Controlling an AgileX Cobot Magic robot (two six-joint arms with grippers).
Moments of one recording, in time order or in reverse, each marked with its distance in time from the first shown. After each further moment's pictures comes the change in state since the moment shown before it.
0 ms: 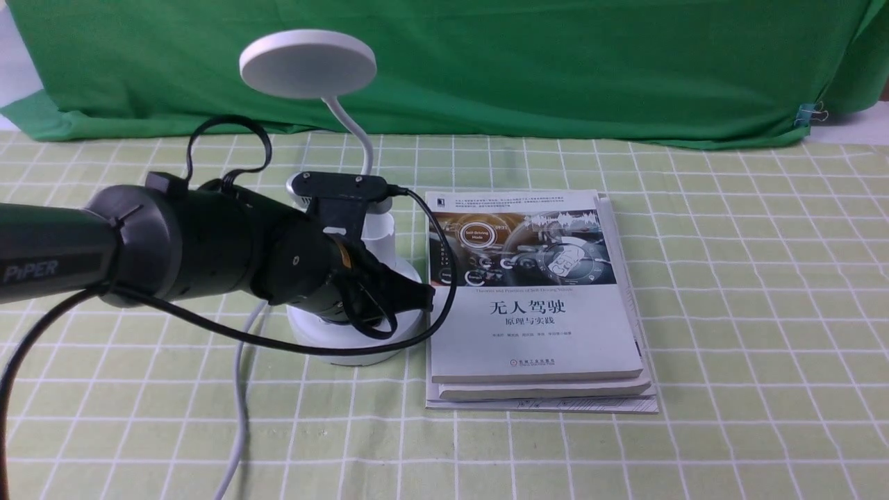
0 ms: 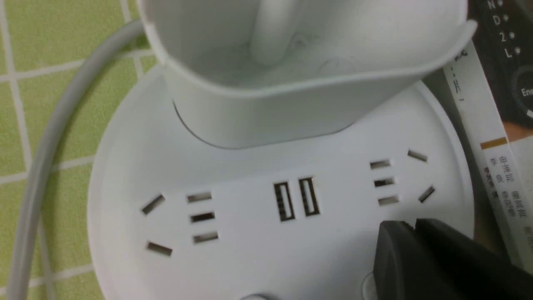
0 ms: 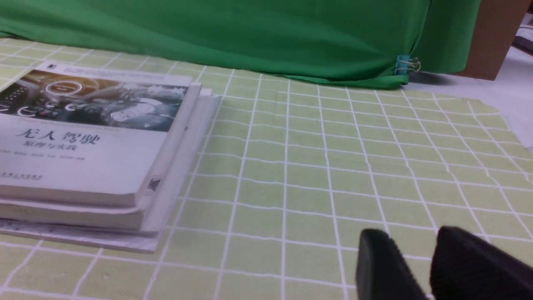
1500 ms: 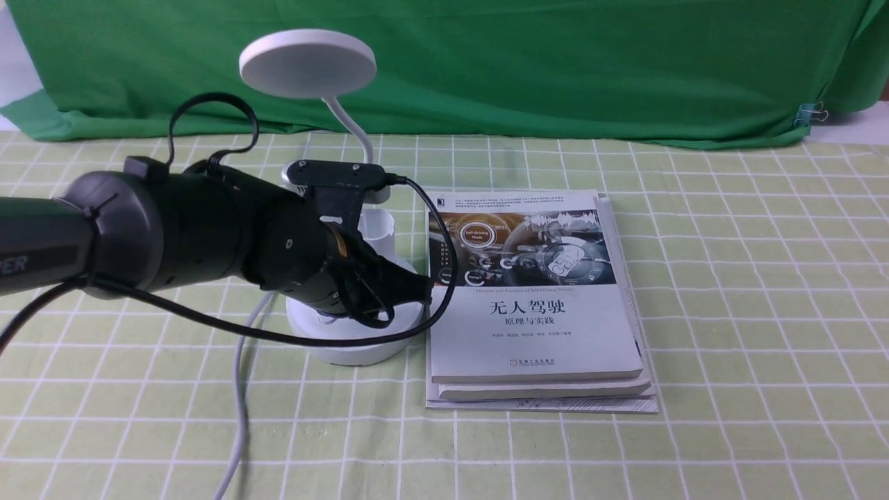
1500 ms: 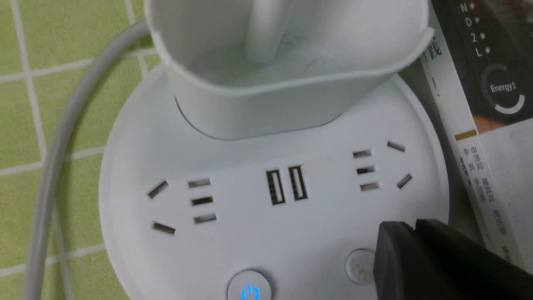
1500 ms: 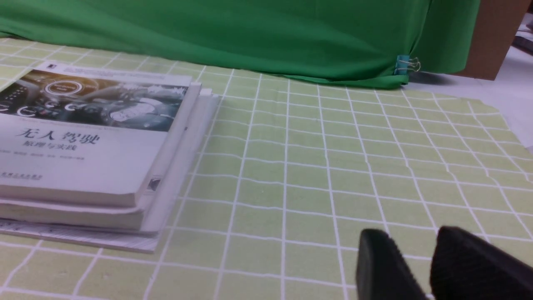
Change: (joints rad) right arm 0.000 0.000 0.000 0.000 0.000 0.000; left arm -0.001 -0.031 -0.021 -0.004 0.073 0.007
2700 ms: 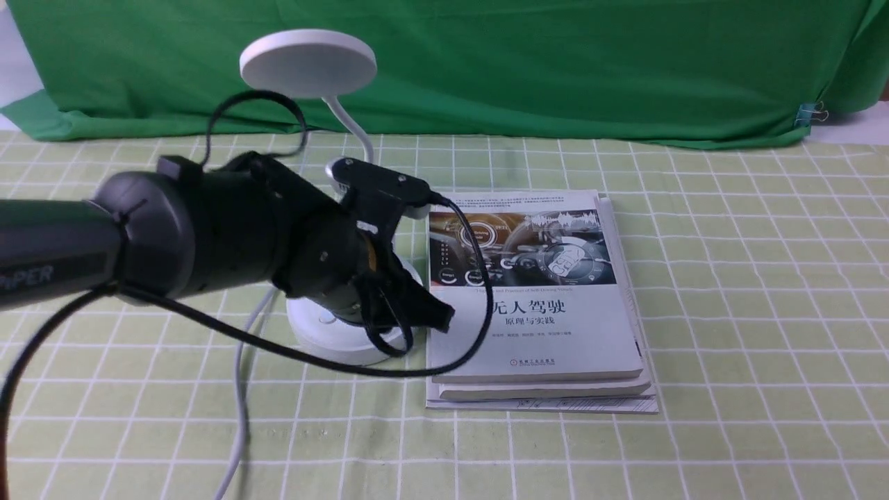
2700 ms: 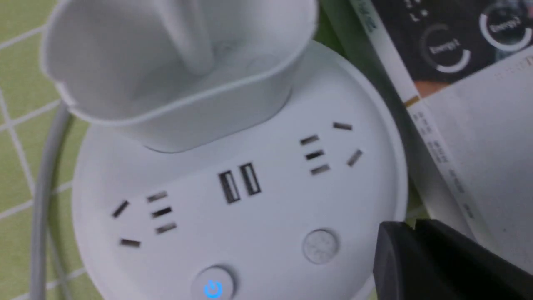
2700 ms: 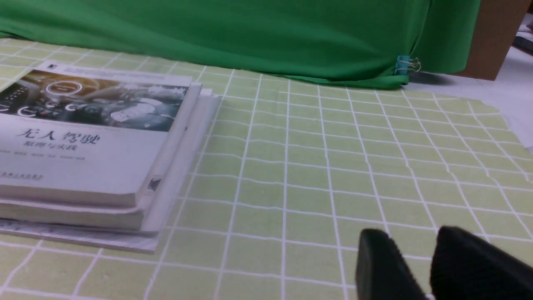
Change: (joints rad) right arm 0.000 0.000 0.000 0.000 0.000 0.000; left arm -0.103 0.000 -0.026 0.239 0.079 -0.083
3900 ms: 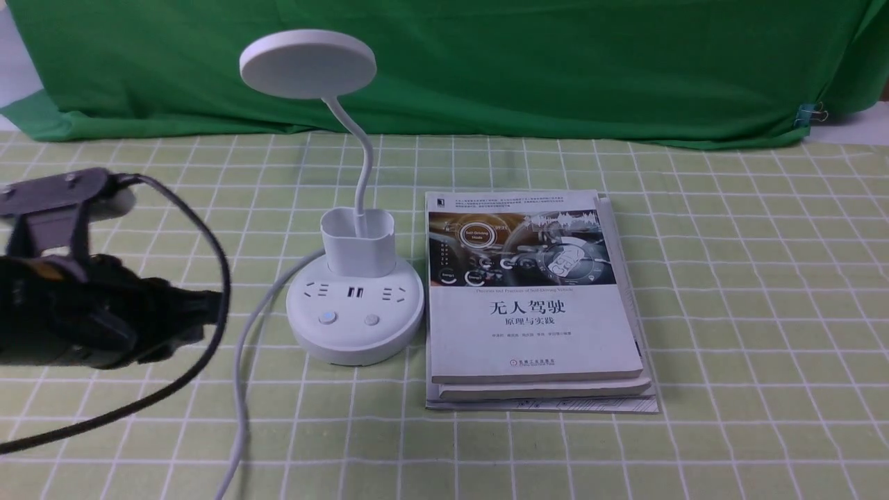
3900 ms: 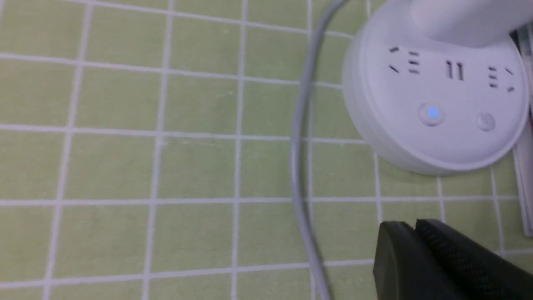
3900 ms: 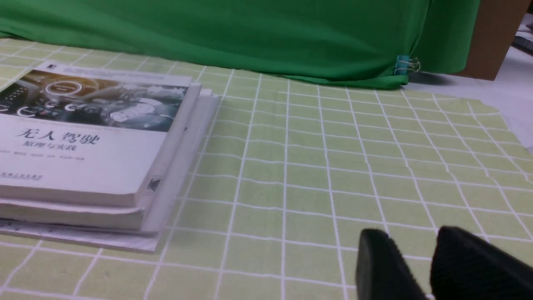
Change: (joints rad) right arm 0.000 0.000 0.000 0.000 0.000 0.000; left arm 0.431 -0.517 0.376 -0.587 0.065 0.451
